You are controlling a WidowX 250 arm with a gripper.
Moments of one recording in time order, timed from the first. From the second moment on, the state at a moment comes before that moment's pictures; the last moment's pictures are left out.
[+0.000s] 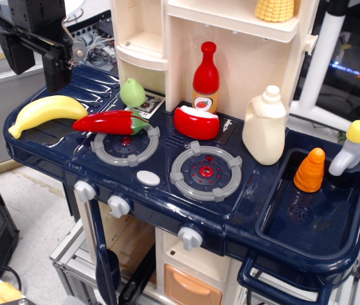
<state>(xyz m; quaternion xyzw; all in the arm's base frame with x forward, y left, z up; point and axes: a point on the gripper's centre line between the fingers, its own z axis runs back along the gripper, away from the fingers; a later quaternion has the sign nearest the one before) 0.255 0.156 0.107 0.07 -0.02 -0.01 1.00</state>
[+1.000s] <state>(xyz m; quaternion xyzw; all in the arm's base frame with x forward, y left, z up) 0.267 -0.010 0.115 0.14 -0.03 0.26 0.96</state>
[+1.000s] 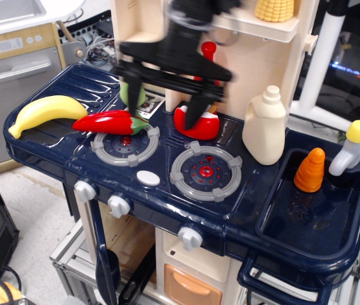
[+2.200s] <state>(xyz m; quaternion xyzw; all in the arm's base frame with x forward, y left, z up) 0.331 -0.100 0.106 0.13 -0.14 0.38 0.91</state>
